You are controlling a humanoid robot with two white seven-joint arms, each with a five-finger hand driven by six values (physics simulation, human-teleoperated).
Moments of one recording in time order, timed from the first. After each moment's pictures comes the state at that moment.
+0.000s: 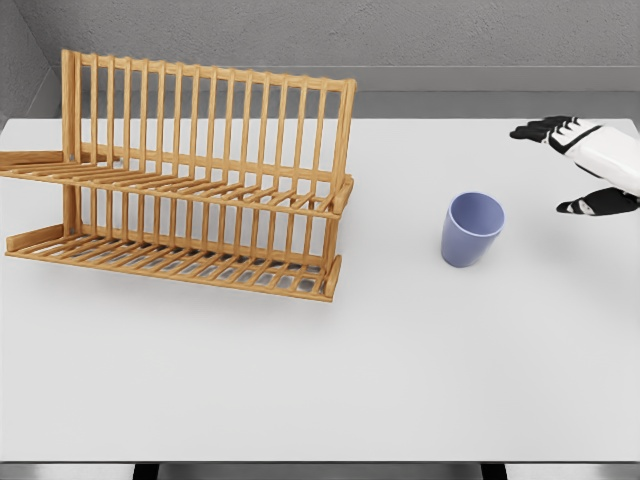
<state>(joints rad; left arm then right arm) 0.03 0.00 -0.25 -0.18 0.22 0.09 -0.09 -0.41 -0.99 0.42 -1.42 0.20 -0.61 0.19</state>
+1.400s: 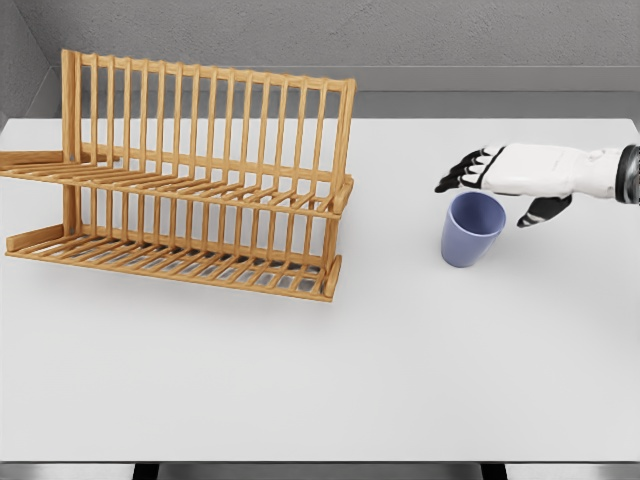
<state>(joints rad) 0.03 0.00 -0.25 -0.18 0.22 0.09 -0.09 -0.80 -0.91 0.77 -1.43 0.28 -0.61 0.61</state>
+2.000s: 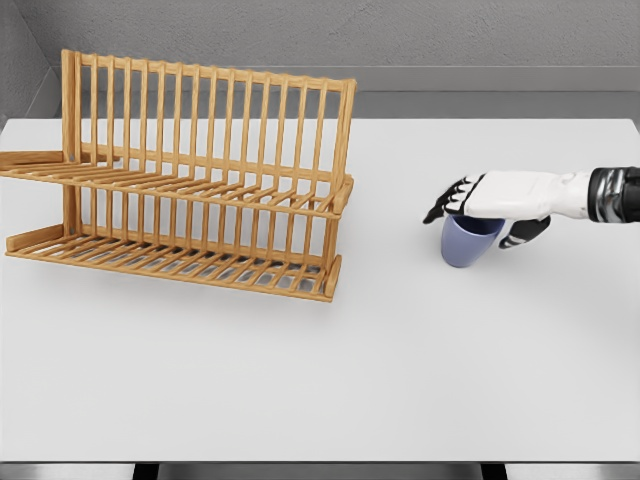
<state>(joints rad) 0.03 0.00 -0.25 -0.18 0.22 0.09 -0.09 -0.81 -0.88 0.85 -1.41 0.29 -0.61 0.61</state>
